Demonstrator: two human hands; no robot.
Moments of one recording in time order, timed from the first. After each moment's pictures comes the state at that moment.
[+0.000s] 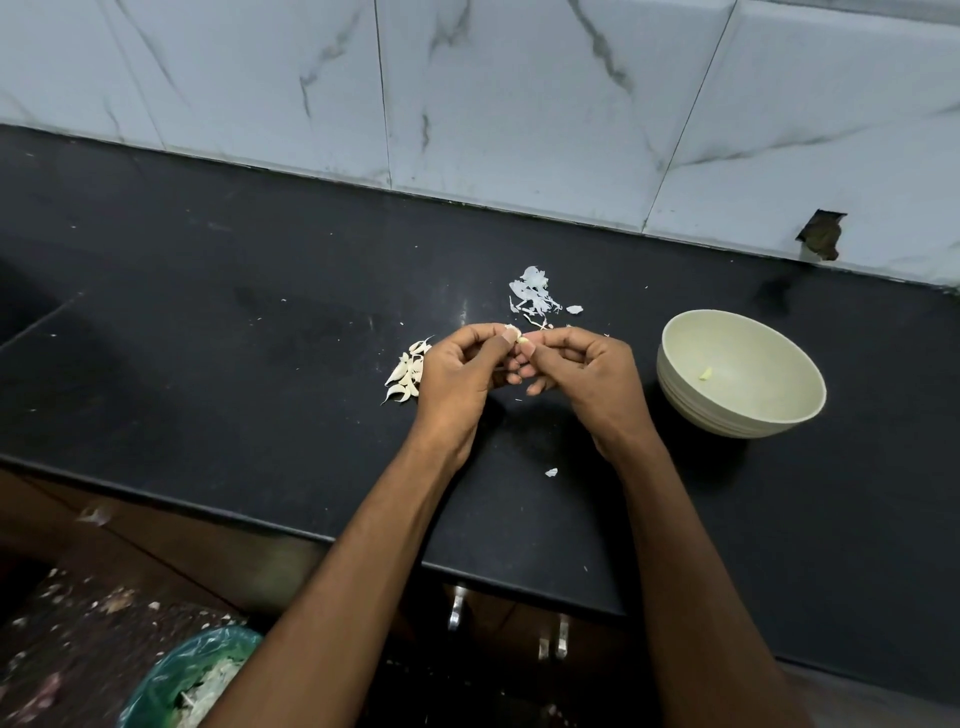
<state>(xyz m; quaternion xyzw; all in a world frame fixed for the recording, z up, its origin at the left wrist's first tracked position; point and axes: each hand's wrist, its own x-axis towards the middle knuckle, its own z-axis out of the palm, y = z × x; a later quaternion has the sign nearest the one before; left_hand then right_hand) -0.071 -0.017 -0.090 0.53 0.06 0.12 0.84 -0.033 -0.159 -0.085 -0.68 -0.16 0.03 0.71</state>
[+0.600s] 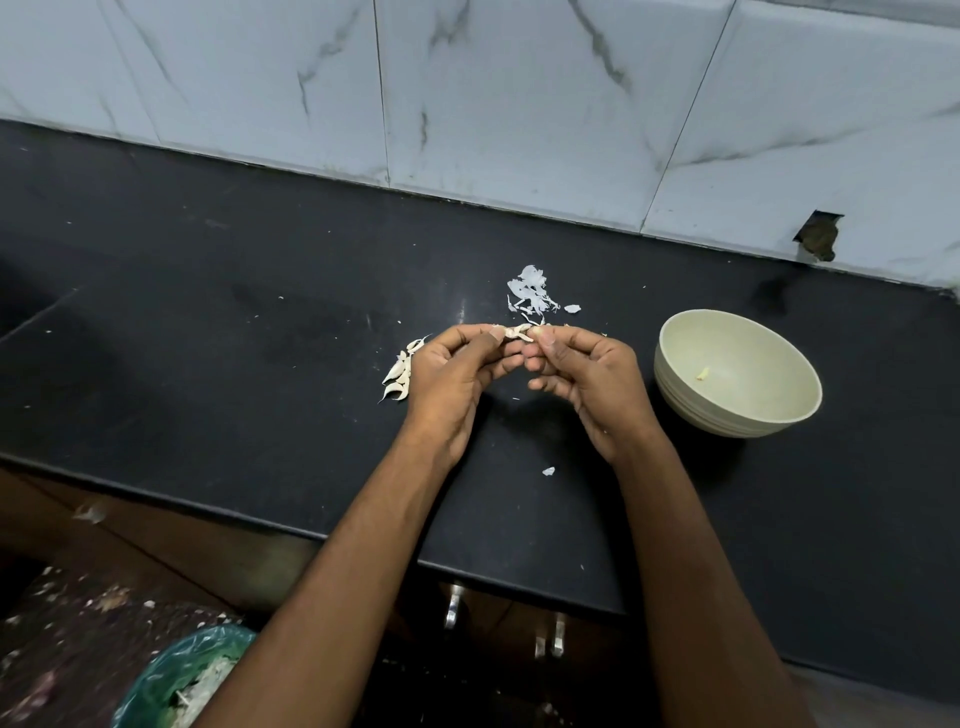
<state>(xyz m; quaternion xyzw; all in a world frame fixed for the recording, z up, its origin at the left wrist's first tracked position) -0.072 -0.014 -0.087 0.46 0.07 0.11 0.88 -0.031 -0.166 -0.085 -0.62 -0.10 0.10 0.77</state>
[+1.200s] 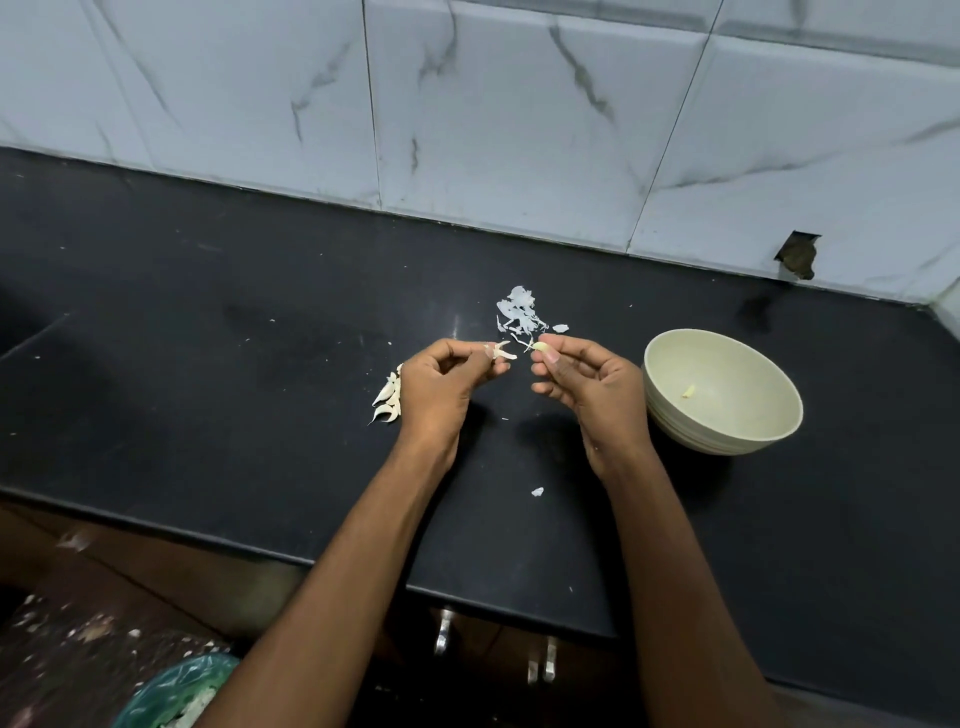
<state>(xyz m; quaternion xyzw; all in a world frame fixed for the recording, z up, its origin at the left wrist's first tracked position) -0.051 -0.011 -0.100 0.54 0.10 0.18 0.81 -0.027 -0.171 -0.086 -0.61 -0.06 0.00 0.79</state>
